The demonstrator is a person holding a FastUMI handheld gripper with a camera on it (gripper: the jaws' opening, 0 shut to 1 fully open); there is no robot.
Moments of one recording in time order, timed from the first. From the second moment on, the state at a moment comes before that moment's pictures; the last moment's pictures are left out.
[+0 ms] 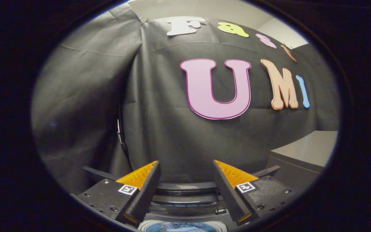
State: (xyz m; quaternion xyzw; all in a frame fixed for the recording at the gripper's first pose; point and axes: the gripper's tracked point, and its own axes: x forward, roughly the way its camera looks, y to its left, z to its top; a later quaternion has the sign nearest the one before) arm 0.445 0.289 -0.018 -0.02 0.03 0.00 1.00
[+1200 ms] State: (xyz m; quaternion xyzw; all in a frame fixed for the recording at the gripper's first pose) arm 0.429 0.284 -0.012 -0.01 -0.02 -0.01 1.00
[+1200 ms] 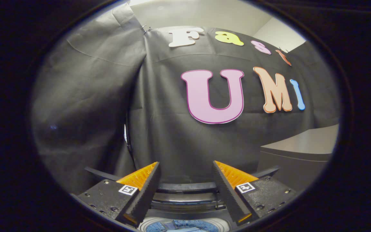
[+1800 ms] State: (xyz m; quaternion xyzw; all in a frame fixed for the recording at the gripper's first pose) arm 0.429 0.281 -0.075 0.08 0.12 -0.03 0.99
